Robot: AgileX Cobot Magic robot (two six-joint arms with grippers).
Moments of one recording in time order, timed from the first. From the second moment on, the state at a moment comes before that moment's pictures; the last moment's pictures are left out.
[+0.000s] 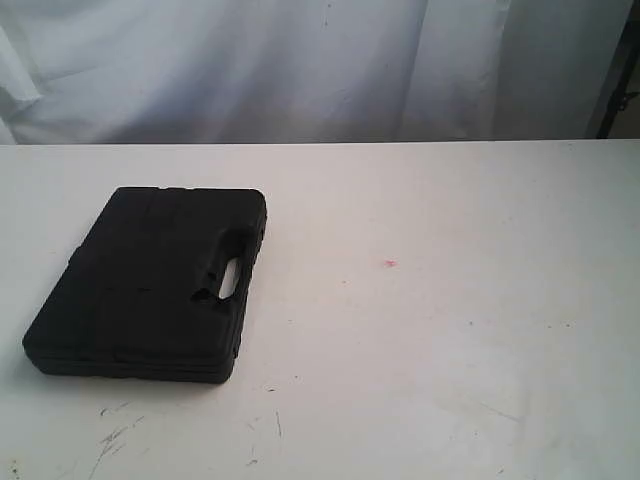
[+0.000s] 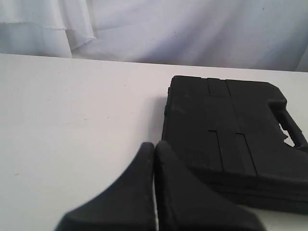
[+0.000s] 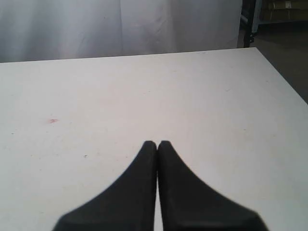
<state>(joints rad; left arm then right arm) 0.03 0.00 0.00 -0.05 0.34 0.01 0.12 0.01 0.00 -0.01 0.35 0.06</state>
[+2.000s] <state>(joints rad) 0.03 0.95 -0.77 -0.13 0.75 -0.06 0.12 0.01 0.00 -0.01 0.35 0.06</state>
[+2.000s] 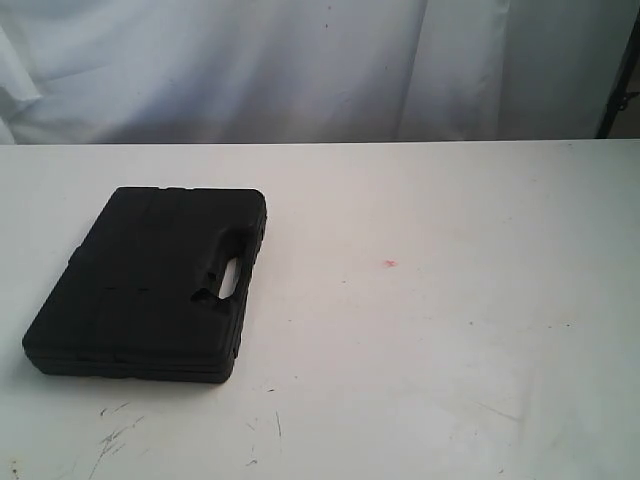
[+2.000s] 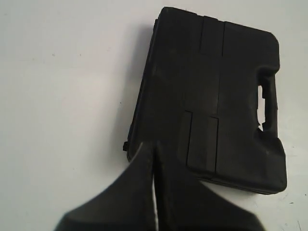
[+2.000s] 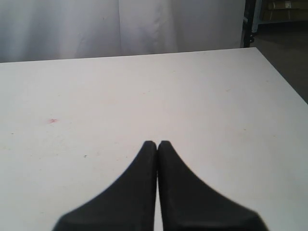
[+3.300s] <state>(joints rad) -0.35 1.86 -1.46 -0.05 1.04 -0.22 0.12 0.01 0.00 -0.01 0.35 0.06</state>
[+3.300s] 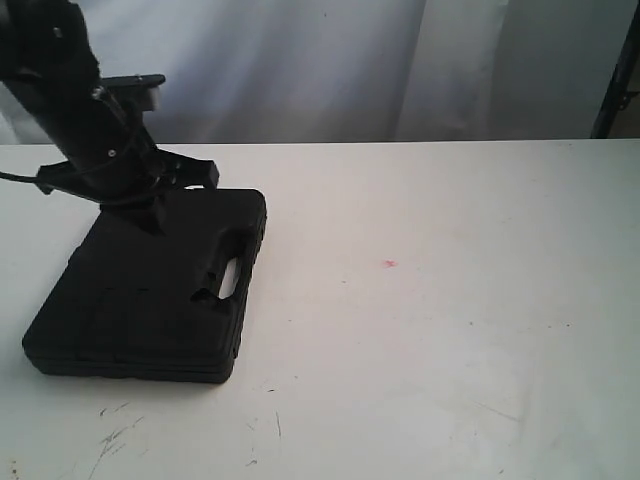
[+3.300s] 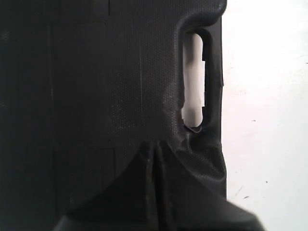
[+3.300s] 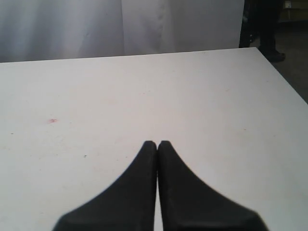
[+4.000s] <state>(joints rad) -0.47 2.18 -1.71 -0.03 1.08 -0.29 0.12 0.01 0.00 -0.01 0.35 0.06</state>
